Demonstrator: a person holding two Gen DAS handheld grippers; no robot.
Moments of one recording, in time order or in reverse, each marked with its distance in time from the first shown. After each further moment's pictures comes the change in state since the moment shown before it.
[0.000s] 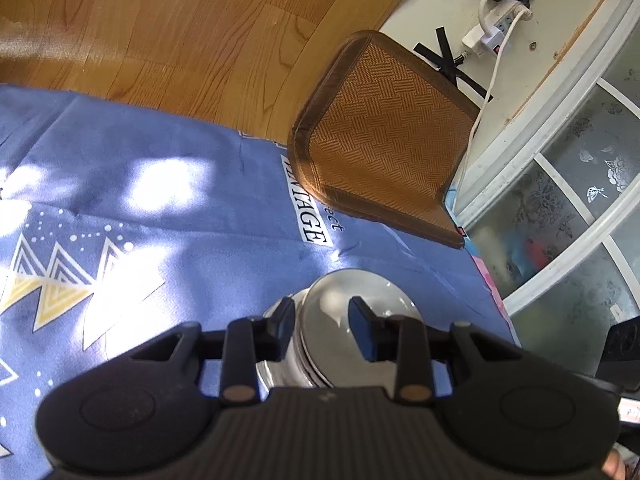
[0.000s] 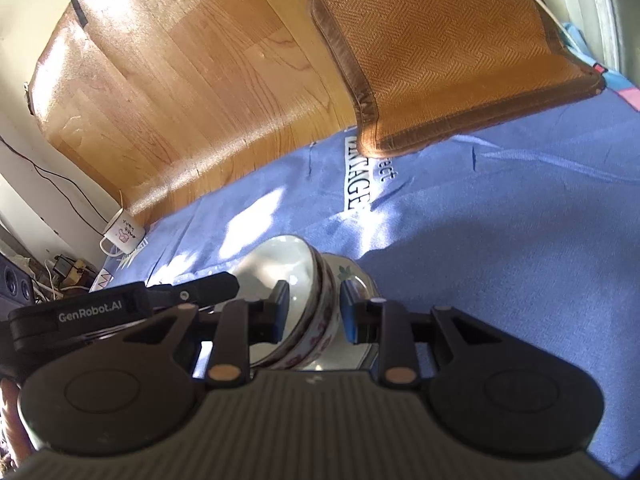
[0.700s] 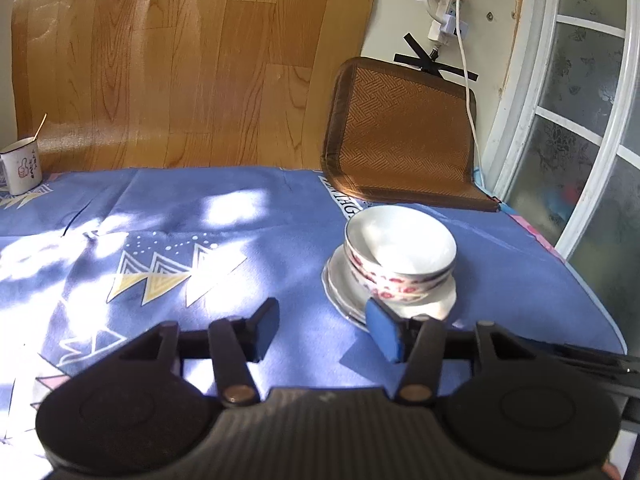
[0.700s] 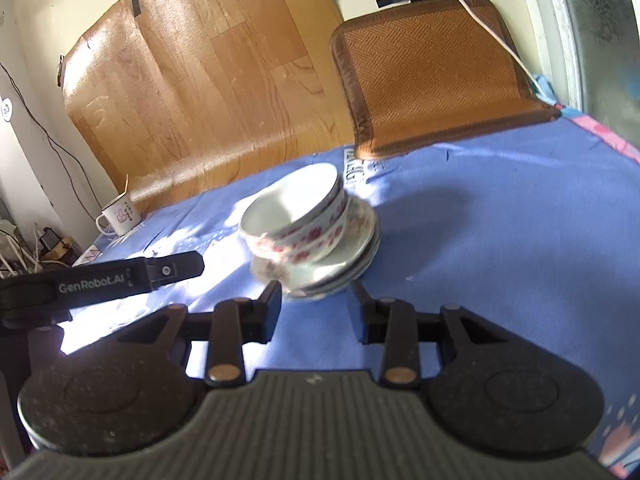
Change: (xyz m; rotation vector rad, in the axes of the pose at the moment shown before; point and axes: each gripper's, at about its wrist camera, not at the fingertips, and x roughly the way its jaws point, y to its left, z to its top) left arm -0.066 -0.016 -0.093 0.275 -0.163 0.231; right arm -0.048 0.025 -0.106 -0.108 -0.158 -0.076
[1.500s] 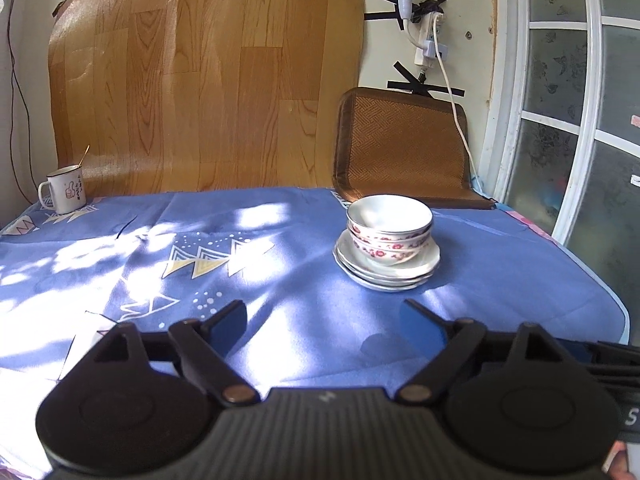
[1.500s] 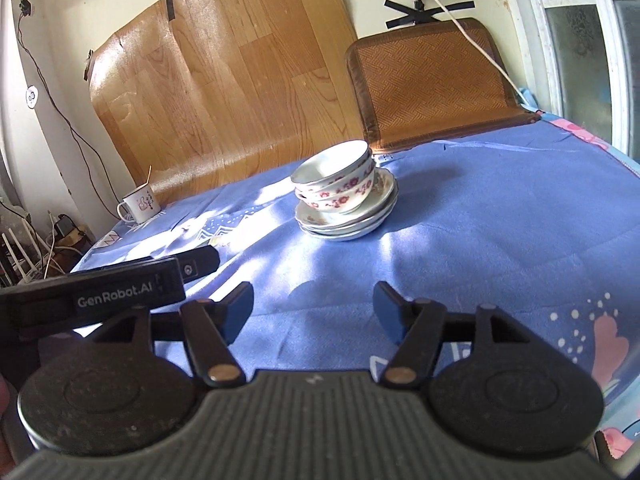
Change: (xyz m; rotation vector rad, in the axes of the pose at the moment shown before) left arm -0.079 -0.013 -0.054 0.054 -0.116 0.072; right arm -0.062 0.038 -0.054 -0.036 -0.086 -0.037
